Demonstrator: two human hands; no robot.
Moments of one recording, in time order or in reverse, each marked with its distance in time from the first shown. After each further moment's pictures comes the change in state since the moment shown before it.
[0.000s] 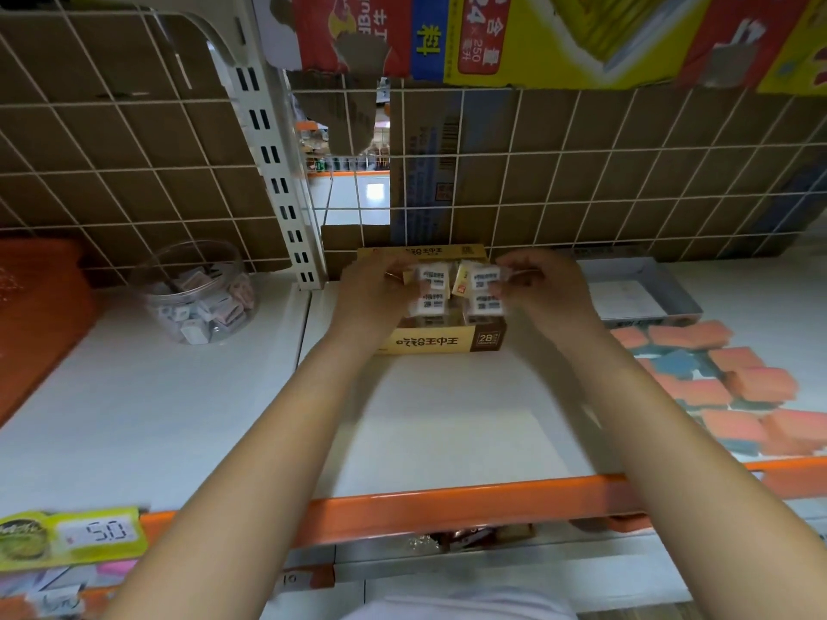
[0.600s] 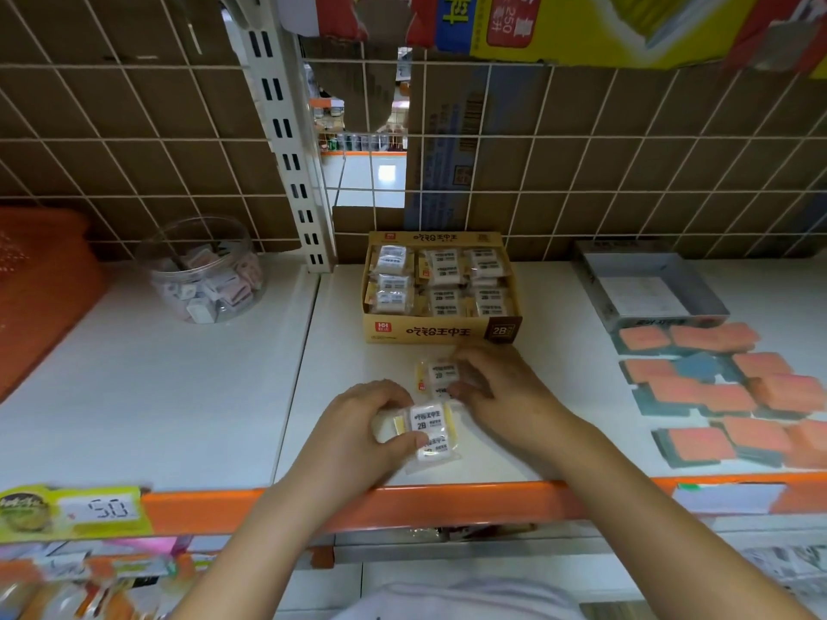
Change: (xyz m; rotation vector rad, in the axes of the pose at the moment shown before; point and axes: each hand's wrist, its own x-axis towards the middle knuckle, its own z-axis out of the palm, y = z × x) left_hand -0.111 -0.047 -0.004 0.187 -0.257 -0.050; right_hand -0.065 0.026 0.051 -0.456 -0.431 -0.135
